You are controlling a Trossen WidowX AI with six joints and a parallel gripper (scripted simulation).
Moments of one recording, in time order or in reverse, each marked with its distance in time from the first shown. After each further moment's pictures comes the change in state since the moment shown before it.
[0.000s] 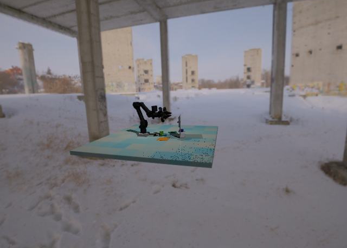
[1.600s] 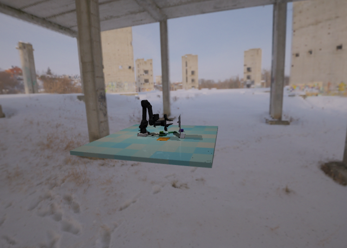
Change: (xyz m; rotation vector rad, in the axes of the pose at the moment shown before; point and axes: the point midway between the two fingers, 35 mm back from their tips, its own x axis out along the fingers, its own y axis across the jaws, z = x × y) arm 0.002 -0.021 -0.108 0.934 0.351 0.146
